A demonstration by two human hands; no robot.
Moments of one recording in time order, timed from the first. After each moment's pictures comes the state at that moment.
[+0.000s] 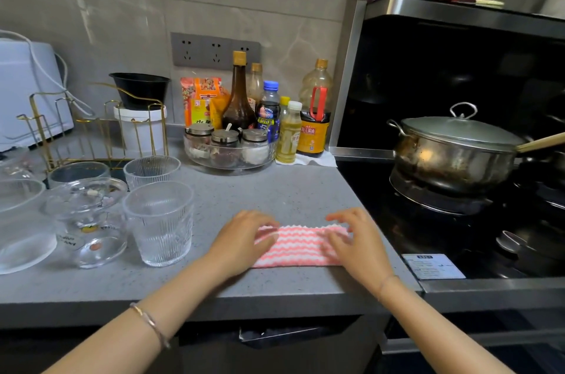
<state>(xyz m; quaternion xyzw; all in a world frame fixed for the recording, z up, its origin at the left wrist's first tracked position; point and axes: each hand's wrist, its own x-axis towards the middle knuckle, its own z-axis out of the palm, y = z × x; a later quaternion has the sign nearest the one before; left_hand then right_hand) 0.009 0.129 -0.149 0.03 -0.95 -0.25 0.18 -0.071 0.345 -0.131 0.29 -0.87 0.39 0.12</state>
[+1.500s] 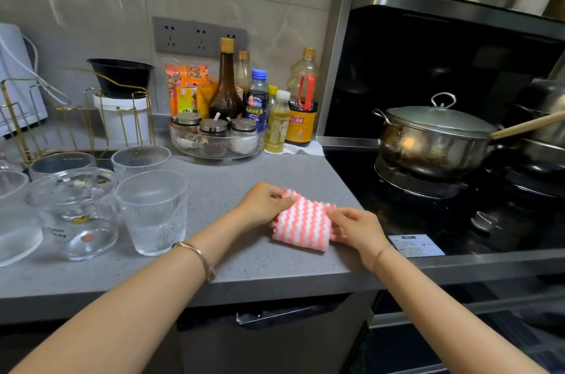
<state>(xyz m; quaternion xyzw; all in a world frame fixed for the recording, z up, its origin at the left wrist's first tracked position) -0.030 0.159 -0.112 0.08 -0.84 -0.53 0.08 -0.062 0.345 -0.115 0.05 -0.71 0.69 -0.11</state>
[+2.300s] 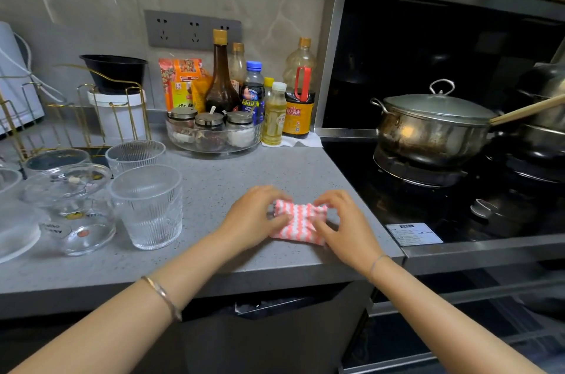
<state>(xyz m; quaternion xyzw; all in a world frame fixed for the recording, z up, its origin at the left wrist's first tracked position) 0.003 0.163 -0.125 -0.01 -0.95 -0.28 0.17 -0.045 0.351 -0.129 0.31 -0.86 0.39 0.09</state>
